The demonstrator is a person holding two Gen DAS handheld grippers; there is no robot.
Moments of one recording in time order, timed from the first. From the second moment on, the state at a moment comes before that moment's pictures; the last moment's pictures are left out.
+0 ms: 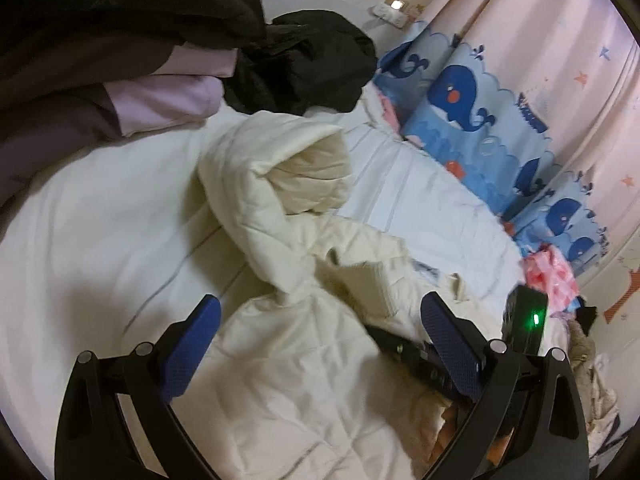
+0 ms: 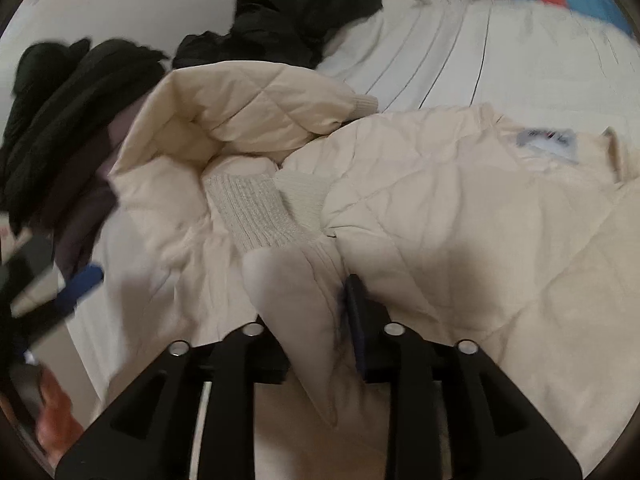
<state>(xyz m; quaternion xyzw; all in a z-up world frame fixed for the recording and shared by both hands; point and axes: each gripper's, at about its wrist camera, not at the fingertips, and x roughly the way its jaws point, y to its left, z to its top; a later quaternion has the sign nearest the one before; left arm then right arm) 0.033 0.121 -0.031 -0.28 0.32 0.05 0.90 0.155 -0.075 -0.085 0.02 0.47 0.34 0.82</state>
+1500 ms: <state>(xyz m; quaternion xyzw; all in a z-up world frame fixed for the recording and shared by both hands) 0.330 0.073 -0.113 0.18 0.60 0.17 0.76 0.098 -0.323 -0.090 0.47 0.38 0.18 0.77</state>
